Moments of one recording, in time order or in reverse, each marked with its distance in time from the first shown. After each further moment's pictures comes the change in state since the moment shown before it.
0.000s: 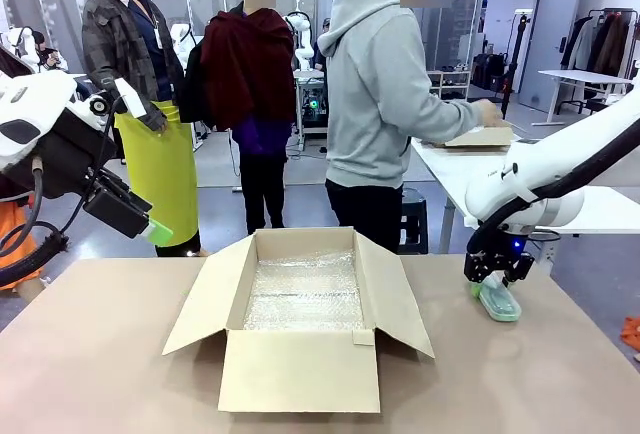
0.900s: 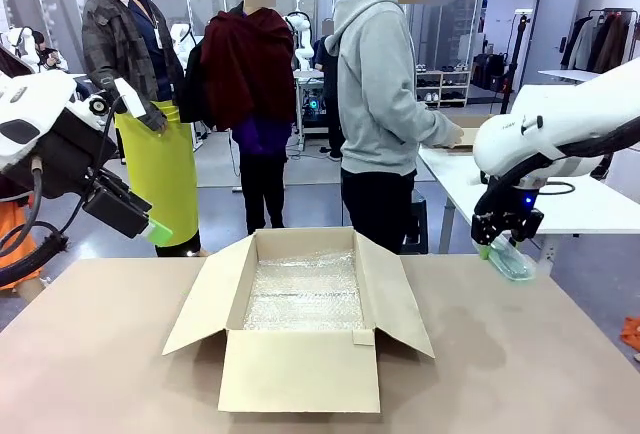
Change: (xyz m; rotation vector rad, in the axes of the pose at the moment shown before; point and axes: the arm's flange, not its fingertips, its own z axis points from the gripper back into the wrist) left arm 0.000 0.000 0.000 0.000 0.000 0.000; right arm -0.023 0.031 0.113 -0.055 -0.063 0.094
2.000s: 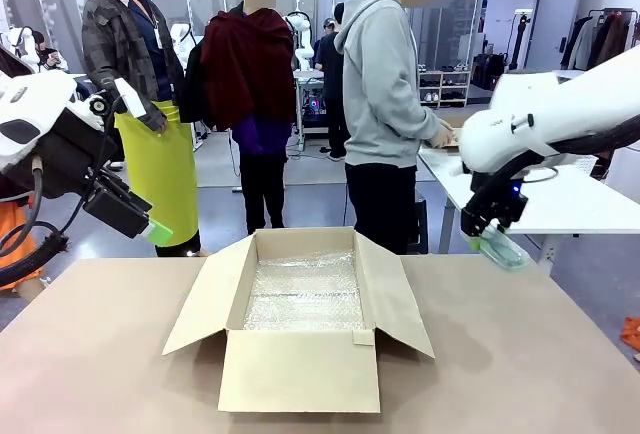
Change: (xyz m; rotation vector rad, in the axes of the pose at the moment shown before) left arm 0.000 0.000 0.000 0.000 0.000 0.000; right arm 0.017 0.043 0.027 -0.092 -0.046 0.223
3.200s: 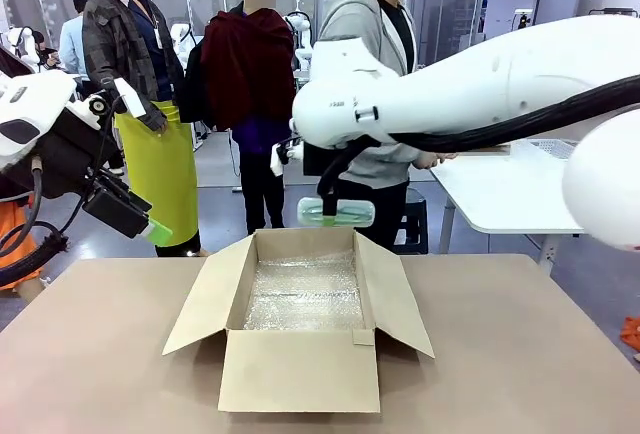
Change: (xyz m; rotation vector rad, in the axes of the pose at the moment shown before) left arm 0.000 0.000 0.000 0.000 0.000 0.000; right arm 0.138 0.279 0.045 0.056 -0.082 1.160
